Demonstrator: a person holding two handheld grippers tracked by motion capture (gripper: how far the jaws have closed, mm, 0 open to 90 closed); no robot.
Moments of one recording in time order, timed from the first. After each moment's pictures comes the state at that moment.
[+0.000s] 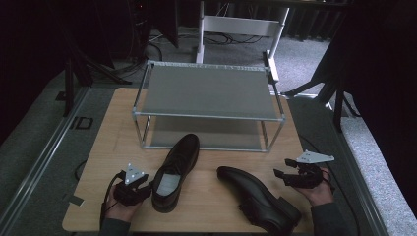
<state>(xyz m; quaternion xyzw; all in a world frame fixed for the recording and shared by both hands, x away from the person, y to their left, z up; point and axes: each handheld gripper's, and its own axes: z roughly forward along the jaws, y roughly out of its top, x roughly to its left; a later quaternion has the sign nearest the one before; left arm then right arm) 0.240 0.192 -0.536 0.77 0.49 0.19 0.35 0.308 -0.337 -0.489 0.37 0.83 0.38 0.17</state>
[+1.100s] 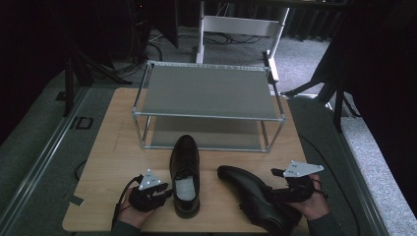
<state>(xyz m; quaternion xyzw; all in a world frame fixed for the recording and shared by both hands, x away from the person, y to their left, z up) 0.234 0.157 -0.538 0.82 0.41 0.12 0.39 0.269 -0.293 -0.467 0.29 0.87 0.38 0.14</state>
